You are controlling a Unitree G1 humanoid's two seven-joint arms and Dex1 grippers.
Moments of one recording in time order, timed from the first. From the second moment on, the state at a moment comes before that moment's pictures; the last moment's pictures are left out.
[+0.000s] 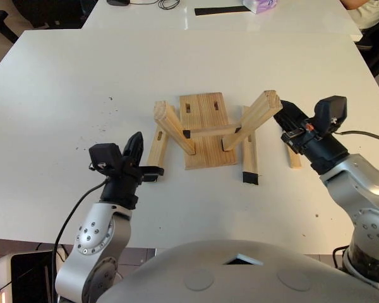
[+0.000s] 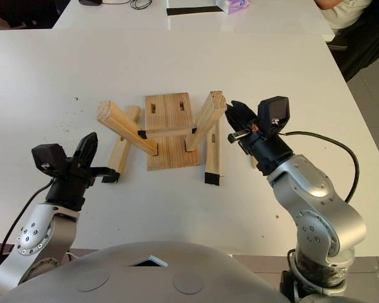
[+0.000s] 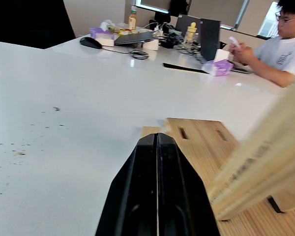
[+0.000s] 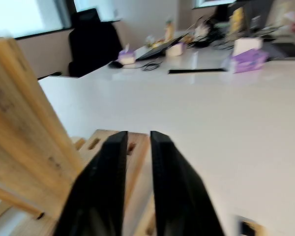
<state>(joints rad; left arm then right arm) 0.61 0.24 -0.08 -0.98 -0.44 0.44 0.17 0.11 -0.34 -0.21 -0.96 0.72 0.95 0.03</state>
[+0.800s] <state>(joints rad) 0.46 0.22 -0.15 -1.02 -0.43 0.55 0.03 0.17 -0.32 0.00 -1.01 0.49 0.83 0.01</state>
